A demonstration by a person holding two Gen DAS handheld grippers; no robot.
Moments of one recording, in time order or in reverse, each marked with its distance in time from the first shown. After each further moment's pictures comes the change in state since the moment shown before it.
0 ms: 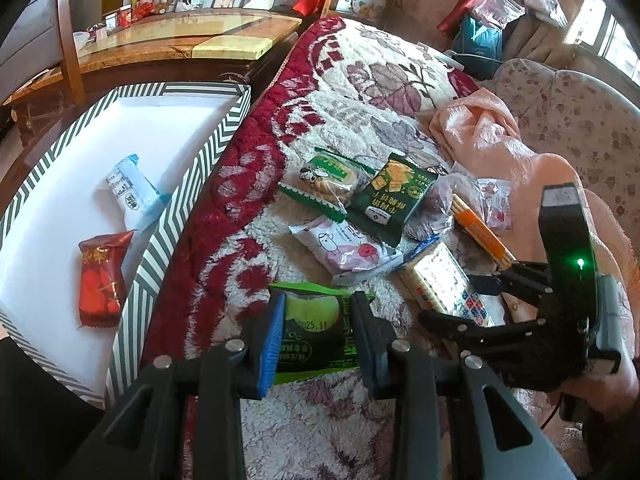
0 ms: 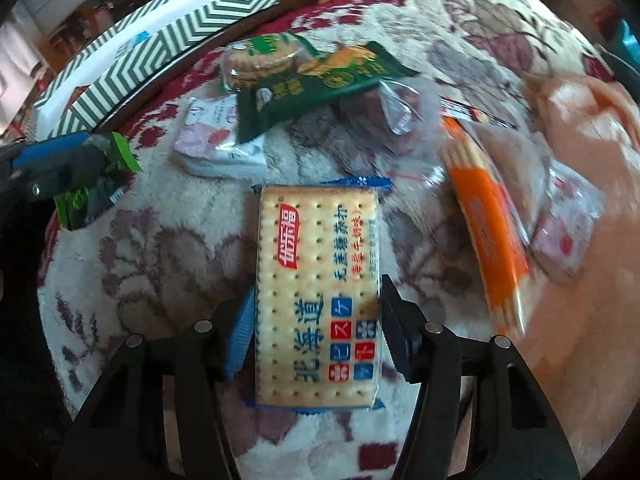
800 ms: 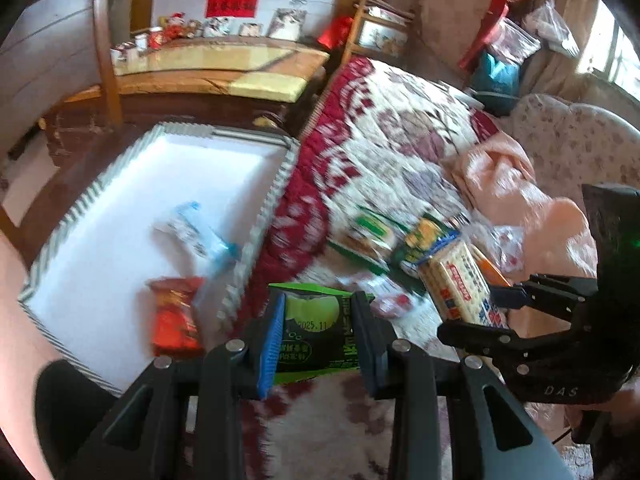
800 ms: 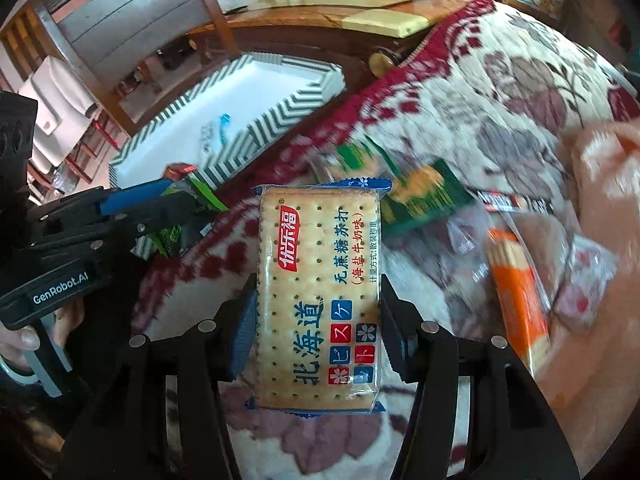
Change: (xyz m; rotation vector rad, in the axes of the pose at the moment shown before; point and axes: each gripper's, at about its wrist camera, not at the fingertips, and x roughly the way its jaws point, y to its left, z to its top) left arm -0.040 0.032 0.023 -0.044 -0.126 0.084; right arm -0.059 0.032 0.035 0.010 -0.174 0.194
